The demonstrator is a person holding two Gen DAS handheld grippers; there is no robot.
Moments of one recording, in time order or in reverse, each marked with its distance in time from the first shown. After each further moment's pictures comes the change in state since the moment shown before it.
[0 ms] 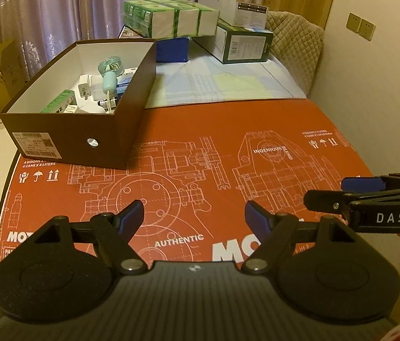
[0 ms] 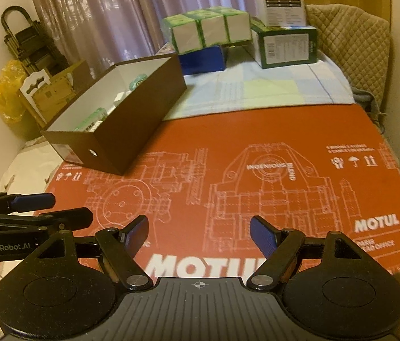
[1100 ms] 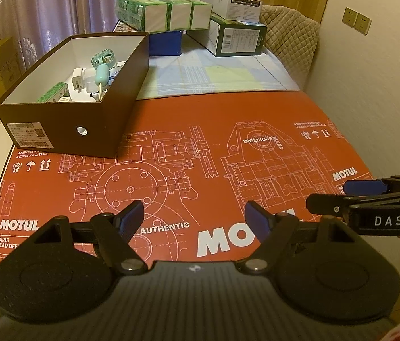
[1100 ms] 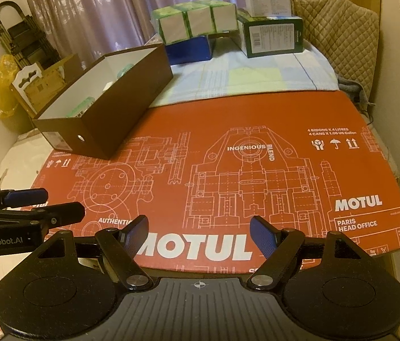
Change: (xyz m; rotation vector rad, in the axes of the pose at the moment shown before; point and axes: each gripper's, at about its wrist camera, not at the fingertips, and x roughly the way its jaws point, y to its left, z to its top) left arm -0.002 -0.017 -0.014 0.003 0.014 -0.012; right arm -0.011 -0.016 -0.019 0.011 0.032 -0.035
